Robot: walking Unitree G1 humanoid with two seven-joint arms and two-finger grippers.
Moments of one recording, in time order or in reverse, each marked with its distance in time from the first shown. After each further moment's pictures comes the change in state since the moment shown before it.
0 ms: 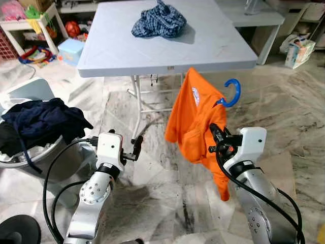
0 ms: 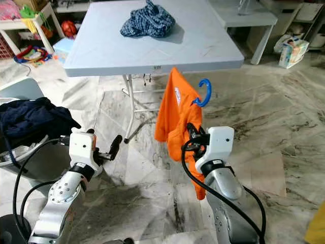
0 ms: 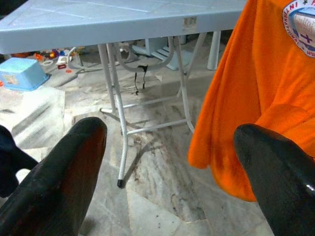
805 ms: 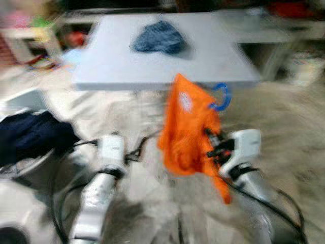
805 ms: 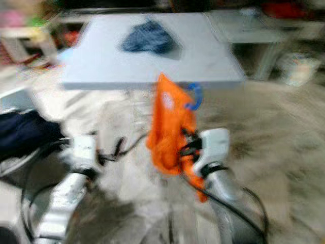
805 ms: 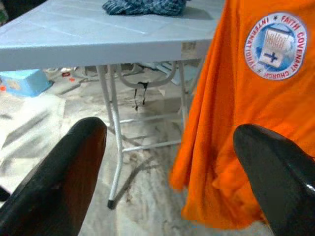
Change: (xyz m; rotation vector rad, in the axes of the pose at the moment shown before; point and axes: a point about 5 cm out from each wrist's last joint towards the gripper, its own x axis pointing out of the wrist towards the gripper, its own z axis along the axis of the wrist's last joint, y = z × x) left arm 0.001 -0.014 -0.002 -0.033 -0.003 -0.030; right arm -0.003 -0.002 -0.005 -0.037 0.033 0.042
